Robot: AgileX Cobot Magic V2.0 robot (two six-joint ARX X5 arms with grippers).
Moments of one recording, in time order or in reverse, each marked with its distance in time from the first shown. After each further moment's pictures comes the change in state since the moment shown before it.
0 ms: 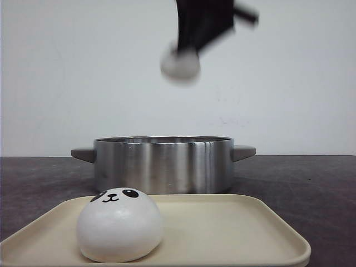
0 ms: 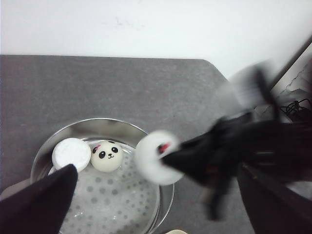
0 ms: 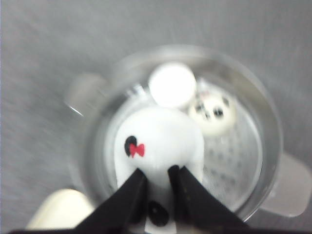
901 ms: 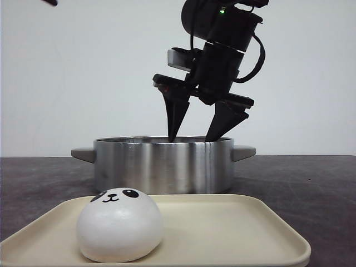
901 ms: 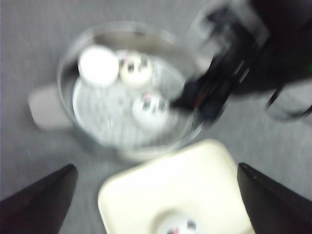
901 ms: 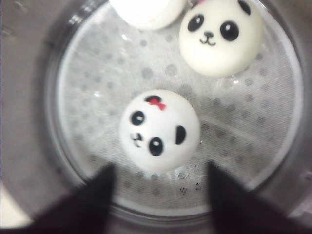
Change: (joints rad) left arm 0.000 -0.002 -0.103 -0.269 0.042 0.025; right arm -0.083 0.154 -0.008 -0.018 -0.144 -0.018
